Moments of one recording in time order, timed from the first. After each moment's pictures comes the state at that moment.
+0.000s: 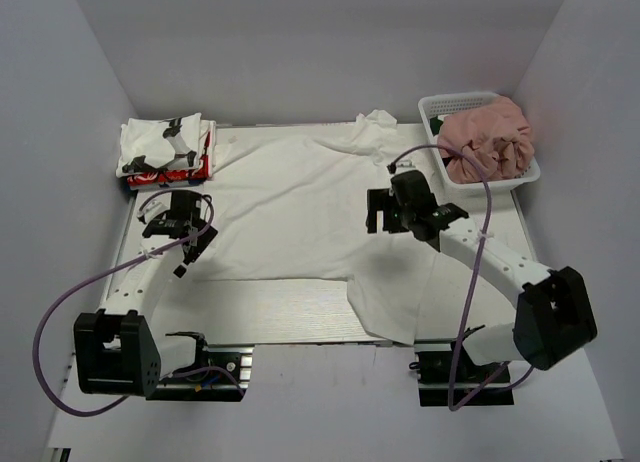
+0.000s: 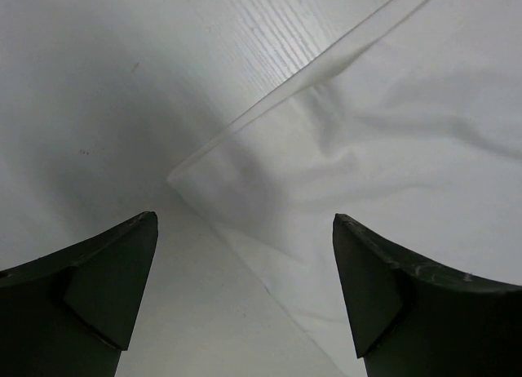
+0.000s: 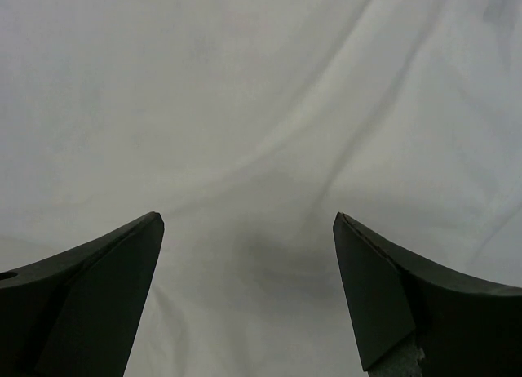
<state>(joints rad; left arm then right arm) -0.06 1.20 0.84 -0.75 -0.41 -0.93 0.54 1.40 1.01 -0.35 0.10 0.30</state>
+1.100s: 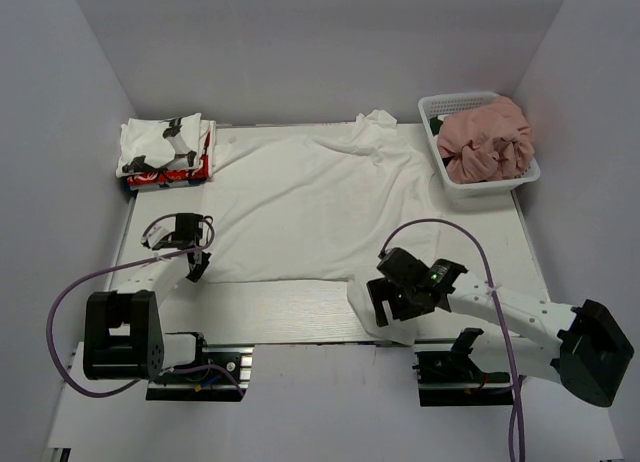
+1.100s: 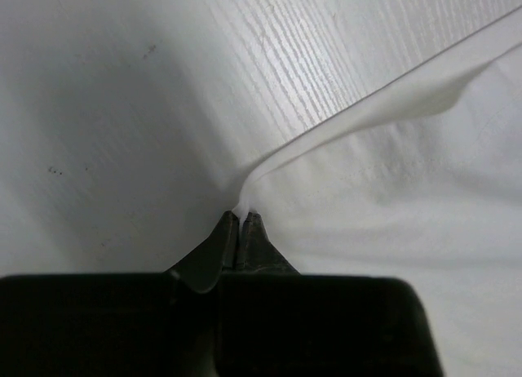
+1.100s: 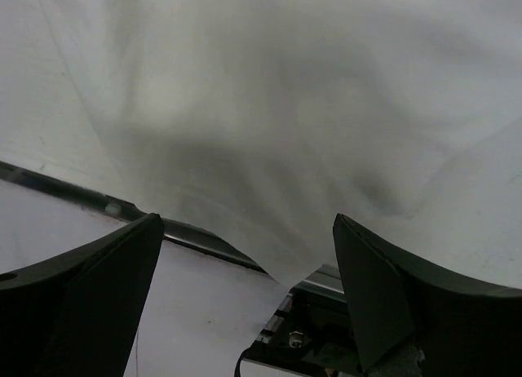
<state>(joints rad) 0.00 1.28 0.57 -0.45 -0.40 -1.02 0.91 1.08 0.62 -0.78 0.03 0.56</state>
